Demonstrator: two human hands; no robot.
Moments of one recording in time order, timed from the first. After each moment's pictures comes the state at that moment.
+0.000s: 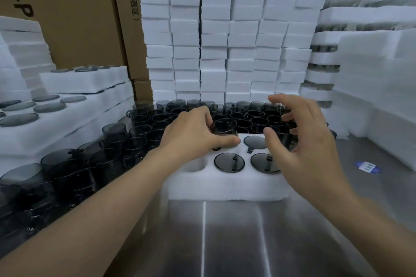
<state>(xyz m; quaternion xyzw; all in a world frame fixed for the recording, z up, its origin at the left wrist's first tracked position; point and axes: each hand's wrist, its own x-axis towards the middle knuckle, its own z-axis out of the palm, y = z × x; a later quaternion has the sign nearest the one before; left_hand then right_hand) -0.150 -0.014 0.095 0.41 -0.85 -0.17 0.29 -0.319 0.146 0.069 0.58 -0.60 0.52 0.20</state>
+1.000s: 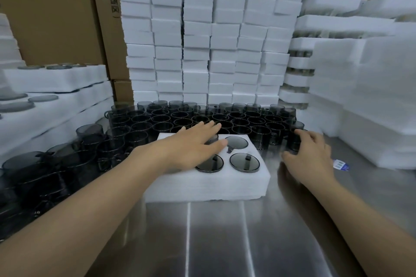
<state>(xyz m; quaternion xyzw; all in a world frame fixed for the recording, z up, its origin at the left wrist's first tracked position) -0.164 -0.002 0.091 0.28 -0.94 -0.17 0.04 -0.415 0.141 0.031 0.33 -0.88 0.34 0.06</state>
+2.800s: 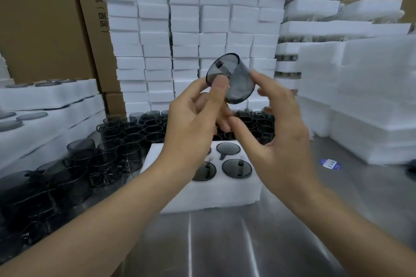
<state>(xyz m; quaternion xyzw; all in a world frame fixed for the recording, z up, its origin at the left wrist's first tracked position) -0.177 0.068 0.124 0.08 -0.67 -0.50 0.54 -0.305 0.159 0.091 0.57 -0.53 0.58 0.25</state>
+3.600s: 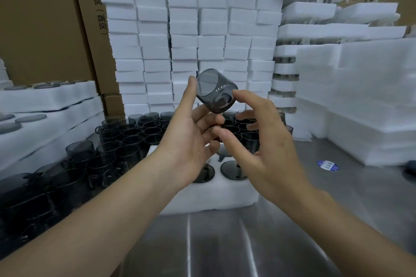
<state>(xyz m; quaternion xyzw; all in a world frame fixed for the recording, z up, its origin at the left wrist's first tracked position) -0.172 0.066 0.130 0.18 -0.50 -0.77 0.36 -0.307 0.153 0.083 0.62 -0.53 0.55 0.20</state>
